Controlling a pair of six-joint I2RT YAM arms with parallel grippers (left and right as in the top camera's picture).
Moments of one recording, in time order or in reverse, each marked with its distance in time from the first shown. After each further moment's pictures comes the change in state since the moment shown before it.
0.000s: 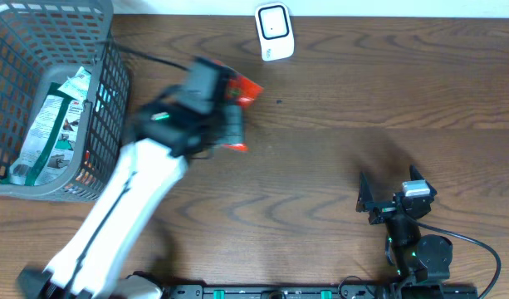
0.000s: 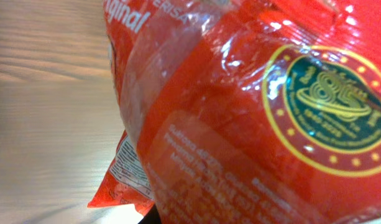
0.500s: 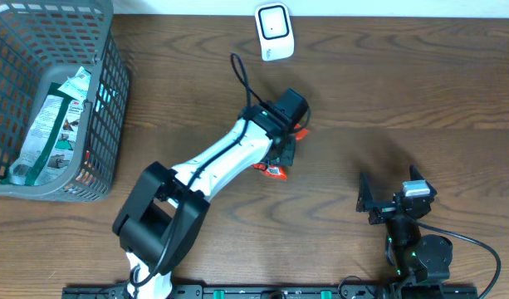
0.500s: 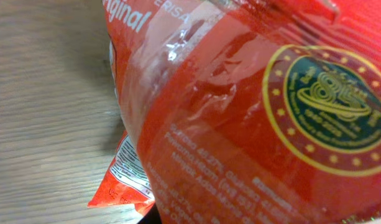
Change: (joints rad) left arm -0.212 0.469 -0.029 0.194 0.011 -0.065; right arm 0.000 0.000 0.000 0.000 0.000 0.000
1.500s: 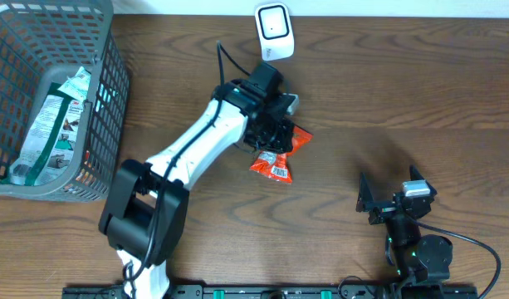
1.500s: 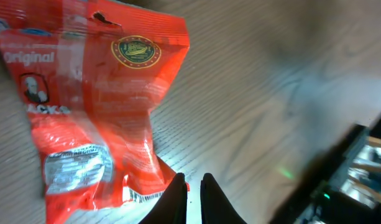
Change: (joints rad) left arm 0.164 -0.004 0.071 -0.013 0.548 0.322; right arm 0.000 0.000 0.000 0.000 0.000 0.000
